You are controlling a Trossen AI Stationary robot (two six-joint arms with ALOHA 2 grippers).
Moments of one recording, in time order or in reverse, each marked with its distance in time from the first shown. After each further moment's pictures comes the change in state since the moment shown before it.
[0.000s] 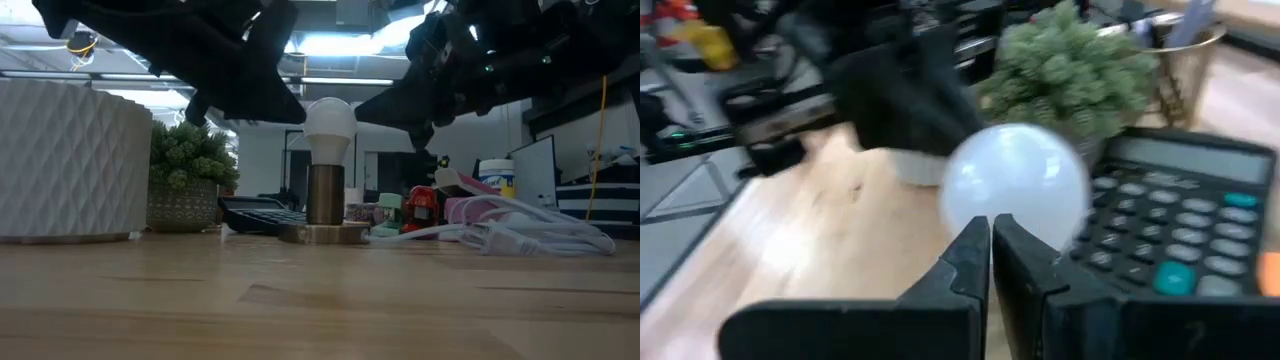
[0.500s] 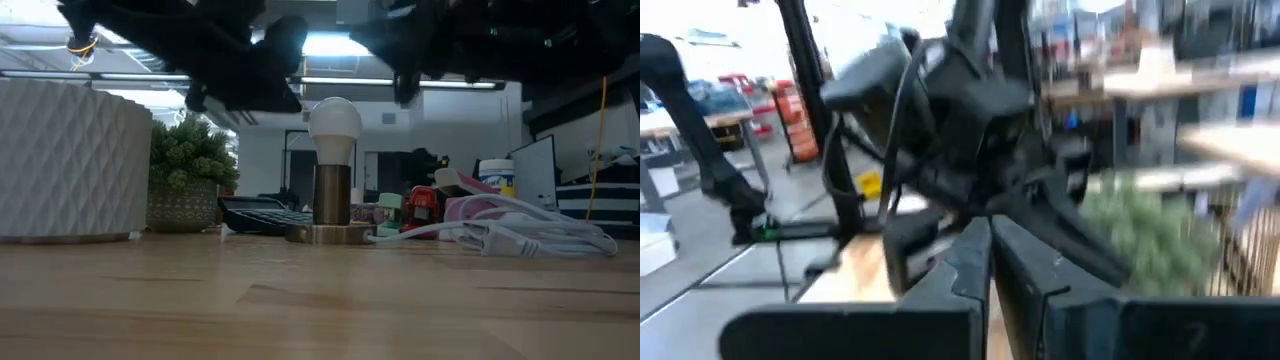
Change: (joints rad) left arm 0.025 -0.017 0.000 0.049 -0.141 0.106; right arm 0.001 0.003 0.000 0.337 -0.088 -0.085
